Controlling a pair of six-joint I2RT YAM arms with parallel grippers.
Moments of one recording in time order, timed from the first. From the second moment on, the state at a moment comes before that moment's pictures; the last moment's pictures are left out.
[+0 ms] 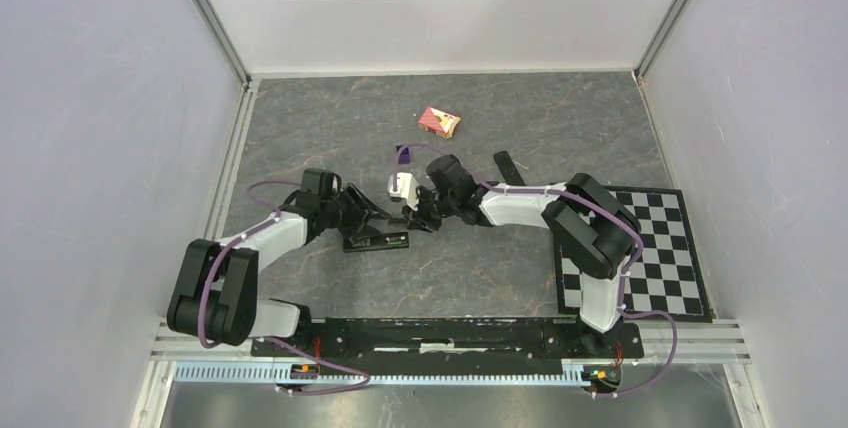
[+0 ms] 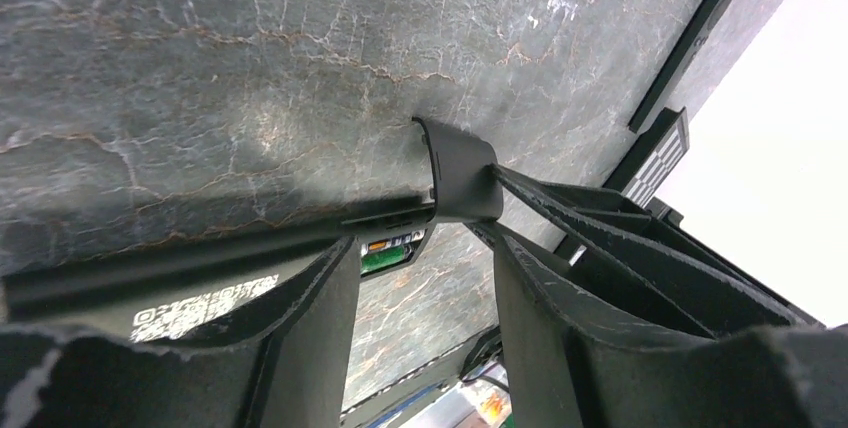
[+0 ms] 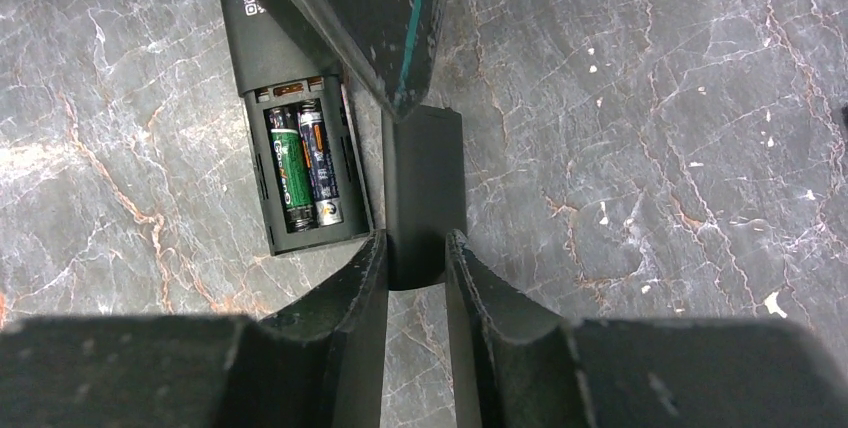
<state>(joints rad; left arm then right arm) -0.20 1.34 0.54 -0.13 0.46 -1.02 0.82 1.90 1.07 0.08 -0.46 -0.45</state>
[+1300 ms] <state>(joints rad) -0.30 1.45 0.47 0.25 0.43 -1.16 0.70 1.66 0.85 0.20 -0.40 0.12</state>
